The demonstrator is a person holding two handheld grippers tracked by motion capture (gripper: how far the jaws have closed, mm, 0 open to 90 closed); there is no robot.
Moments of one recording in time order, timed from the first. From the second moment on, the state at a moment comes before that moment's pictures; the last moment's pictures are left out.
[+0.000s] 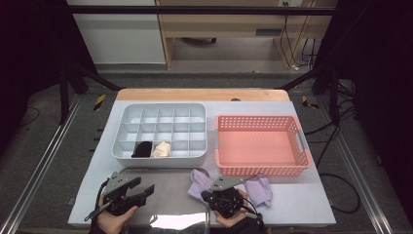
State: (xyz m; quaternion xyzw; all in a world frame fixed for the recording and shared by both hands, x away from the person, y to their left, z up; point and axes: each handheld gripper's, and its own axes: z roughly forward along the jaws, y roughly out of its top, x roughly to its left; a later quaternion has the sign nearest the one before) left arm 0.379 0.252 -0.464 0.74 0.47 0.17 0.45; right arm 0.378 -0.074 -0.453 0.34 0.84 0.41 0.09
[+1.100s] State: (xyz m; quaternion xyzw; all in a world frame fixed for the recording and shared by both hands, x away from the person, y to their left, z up) left arm 0.365 0.193 -0.445 0.78 0.43 0.16 0.42; right arm 0.419 -0.090 -0.452 0.36 0.82 0.42 0.12
